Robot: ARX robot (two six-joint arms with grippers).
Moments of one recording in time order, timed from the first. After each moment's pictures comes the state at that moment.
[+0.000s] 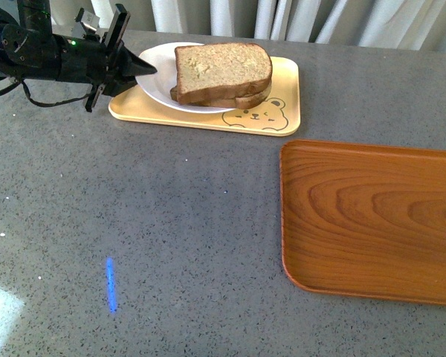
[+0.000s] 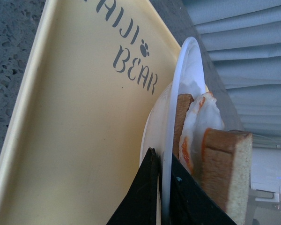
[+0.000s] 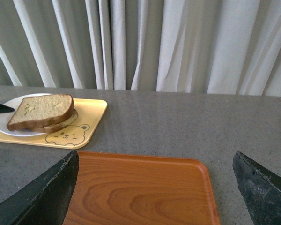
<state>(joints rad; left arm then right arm) -0.04 2.62 1.78 0.33 0.75 -0.80 0.00 0.01 0.02 0.00 0.00 0.00</state>
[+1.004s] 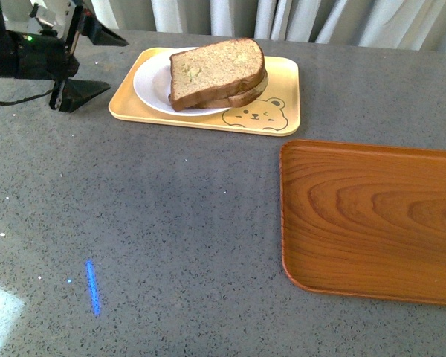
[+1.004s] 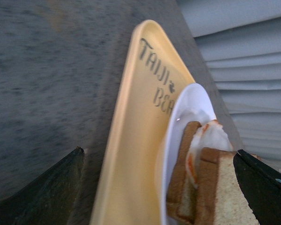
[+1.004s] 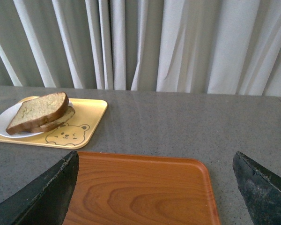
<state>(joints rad) 0.06 2.59 1.74 0.35 0.73 -0.80 0.00 0.01 0.02 0.00 0.00 0.00</state>
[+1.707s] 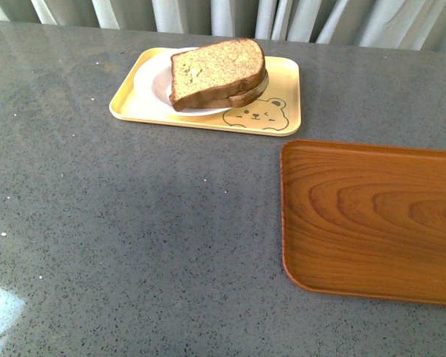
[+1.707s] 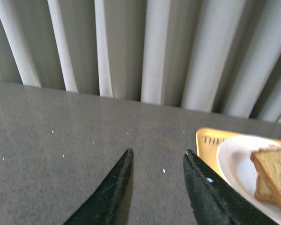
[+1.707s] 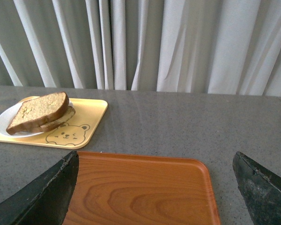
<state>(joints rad) 0.11 1.69 0.52 1.17 0.12 -0.06 0.00 0.00 0.02 0.00 0.00 0.00</state>
